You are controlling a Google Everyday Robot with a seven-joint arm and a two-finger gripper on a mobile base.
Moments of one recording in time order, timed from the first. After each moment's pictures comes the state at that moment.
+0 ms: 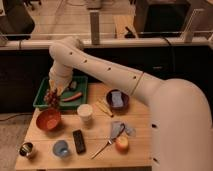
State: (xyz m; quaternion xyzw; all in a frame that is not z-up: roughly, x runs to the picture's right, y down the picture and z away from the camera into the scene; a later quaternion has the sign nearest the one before) arm -0.244 0.001 0.687 -0.16 -0.34 -0.44 0.81
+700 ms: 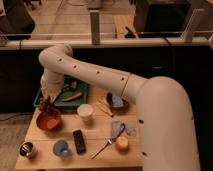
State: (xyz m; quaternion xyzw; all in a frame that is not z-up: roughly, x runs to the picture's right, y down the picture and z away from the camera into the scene) arm -0.285 0.044 0.695 -0.17 -0.36 -0.49 0.78
